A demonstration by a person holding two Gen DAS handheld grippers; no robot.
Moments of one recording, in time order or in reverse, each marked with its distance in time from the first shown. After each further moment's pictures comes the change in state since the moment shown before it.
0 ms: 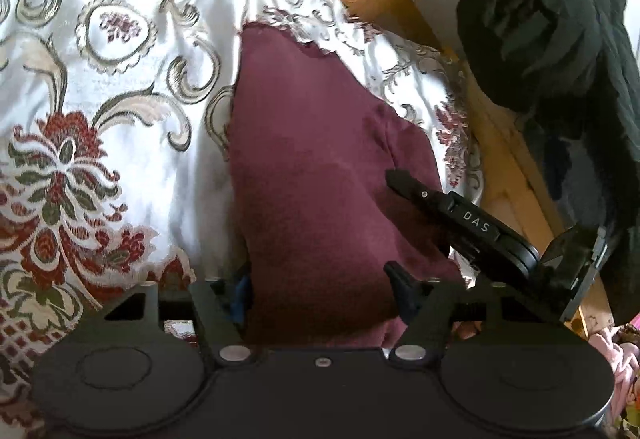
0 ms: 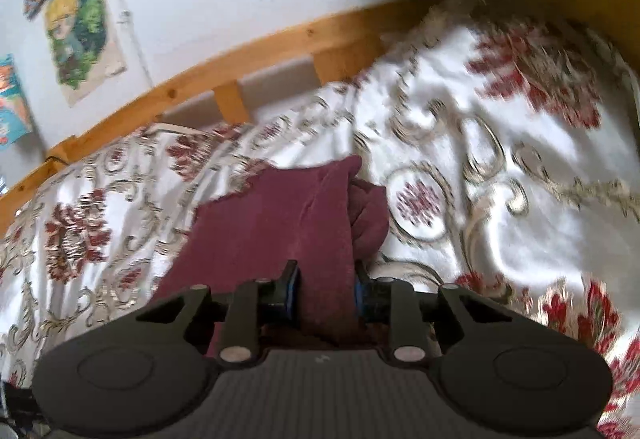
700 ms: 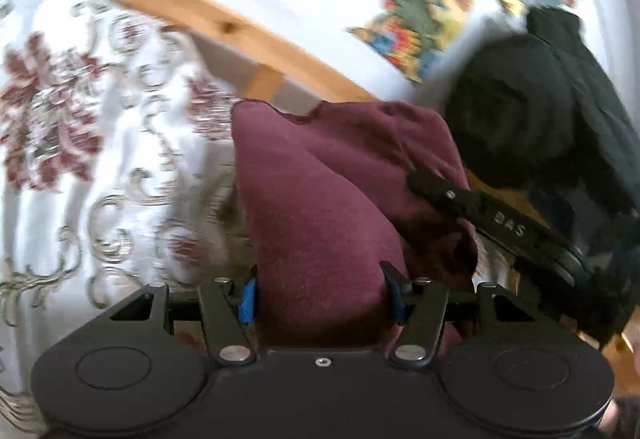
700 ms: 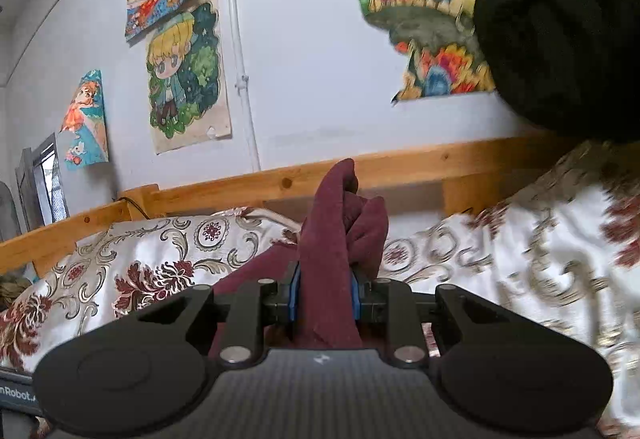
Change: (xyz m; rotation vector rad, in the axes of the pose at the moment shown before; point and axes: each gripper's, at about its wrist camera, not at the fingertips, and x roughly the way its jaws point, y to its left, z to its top) left arm -0.079 0.005 0.054 0.205 -0.327 0.128; right arm 0.011 0.127 0.046 -0.163 -0.260 0.144
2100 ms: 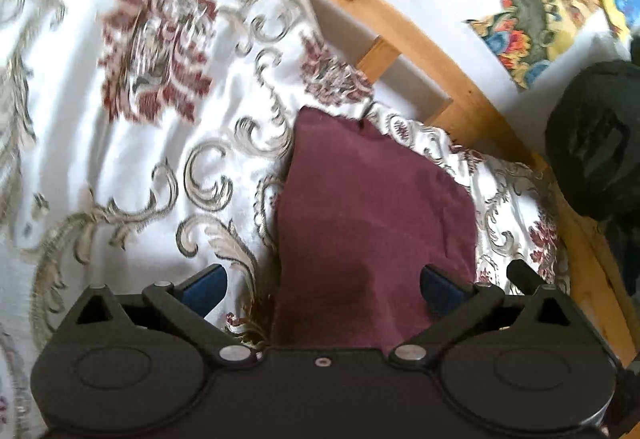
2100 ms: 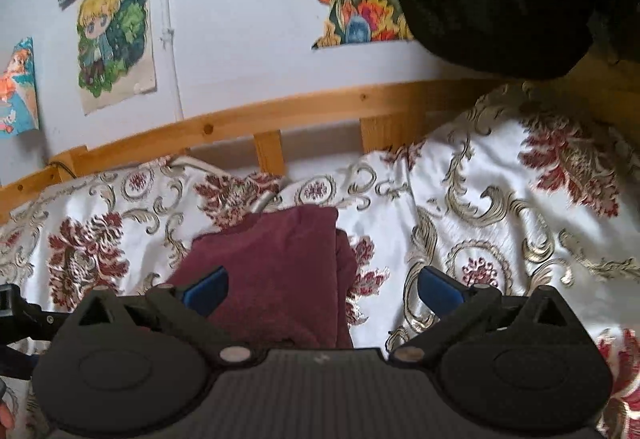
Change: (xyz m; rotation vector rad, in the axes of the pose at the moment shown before) left arm -0.005 0.024 0.004 -0.156 0.081 0.217; right arm -0.029 -0.012 -0.039 0.041 0.096 -0.246
